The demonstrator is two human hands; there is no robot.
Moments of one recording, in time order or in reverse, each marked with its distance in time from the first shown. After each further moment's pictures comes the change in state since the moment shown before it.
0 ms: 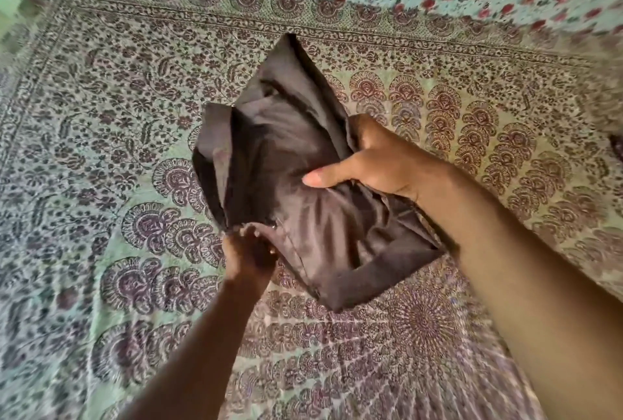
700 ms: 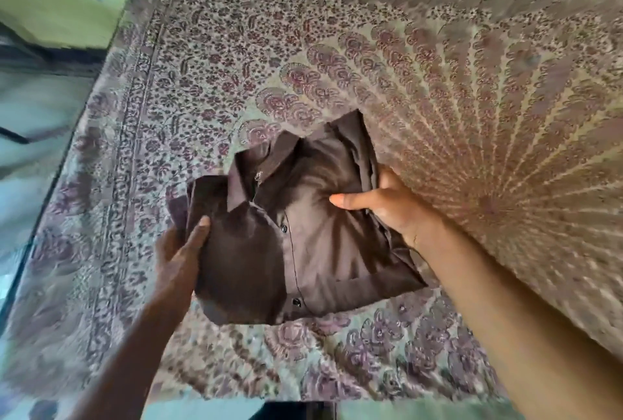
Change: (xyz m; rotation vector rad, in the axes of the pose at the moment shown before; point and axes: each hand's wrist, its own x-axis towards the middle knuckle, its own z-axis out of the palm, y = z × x) left_hand -0.185 0.099 -0.305 0.609 0.159 0.507; right_hand -0.120 0.054 0.291 0.350 0.207 0.034
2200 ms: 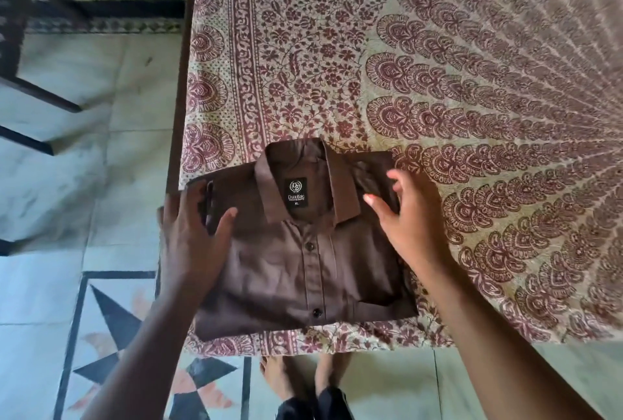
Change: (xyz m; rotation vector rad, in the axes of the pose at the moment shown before) left_hand 0.115 -0.035 -0.259 0.915 -0.006 0.296; right_hand 0.028 0.115 0.288 -0.830 0.596 -0.123
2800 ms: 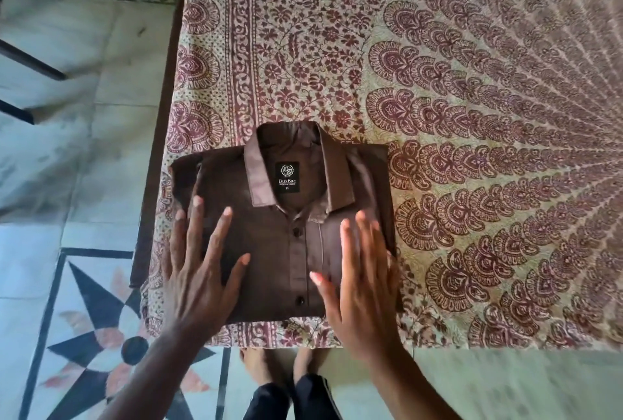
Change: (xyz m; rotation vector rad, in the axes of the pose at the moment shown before) left_hand -0.076 -0.035 0.037 0.277 -0.140 0.212; right_hand -0.117 -0.002 0.039 -0.276 -0.101 -0.193
